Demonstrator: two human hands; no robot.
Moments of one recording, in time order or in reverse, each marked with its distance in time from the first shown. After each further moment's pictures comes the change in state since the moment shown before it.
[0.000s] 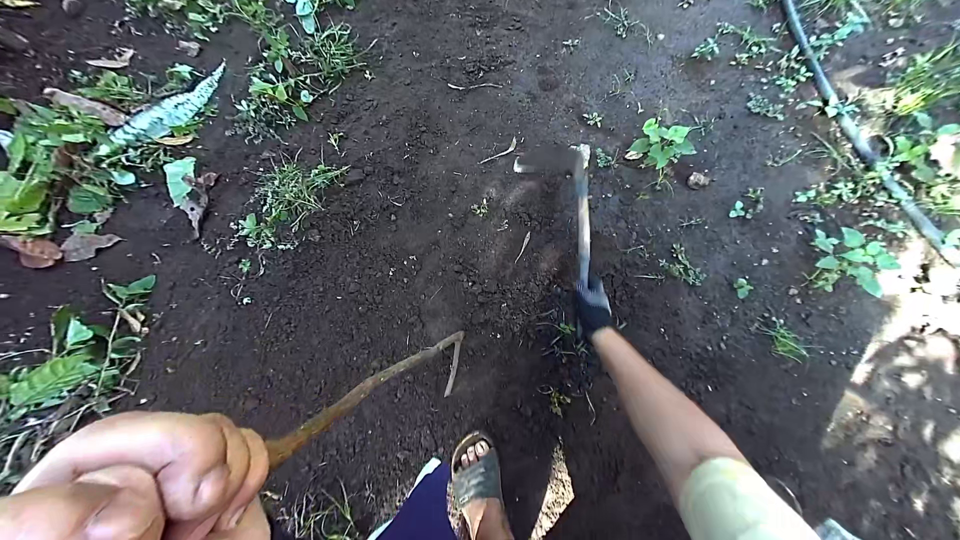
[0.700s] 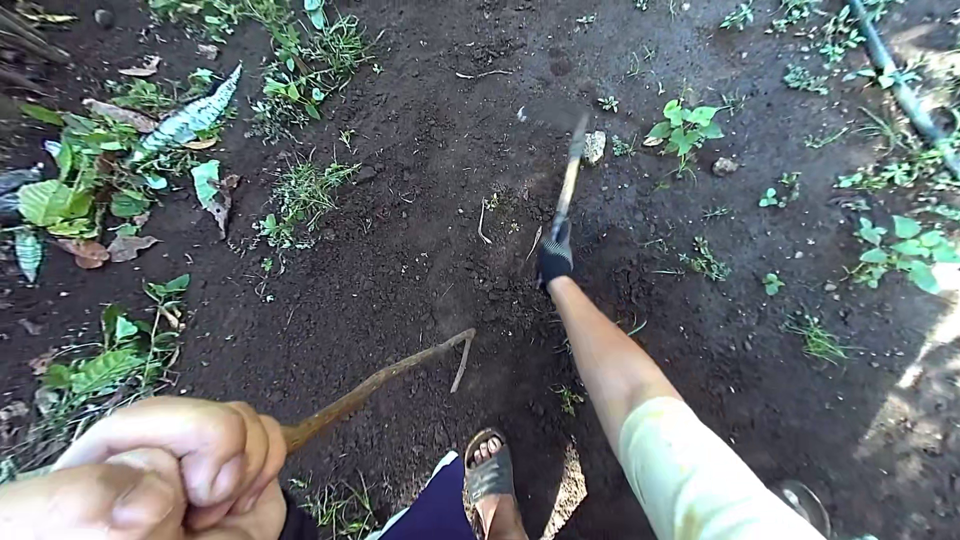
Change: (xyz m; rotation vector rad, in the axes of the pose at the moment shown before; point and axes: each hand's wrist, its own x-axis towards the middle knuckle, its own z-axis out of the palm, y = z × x) left_hand 0.012 -0.007 0.006 0.010 -0.020 0.042; right_hand 0.055 -0.057 0.088 -0.005 0.020 -0.041
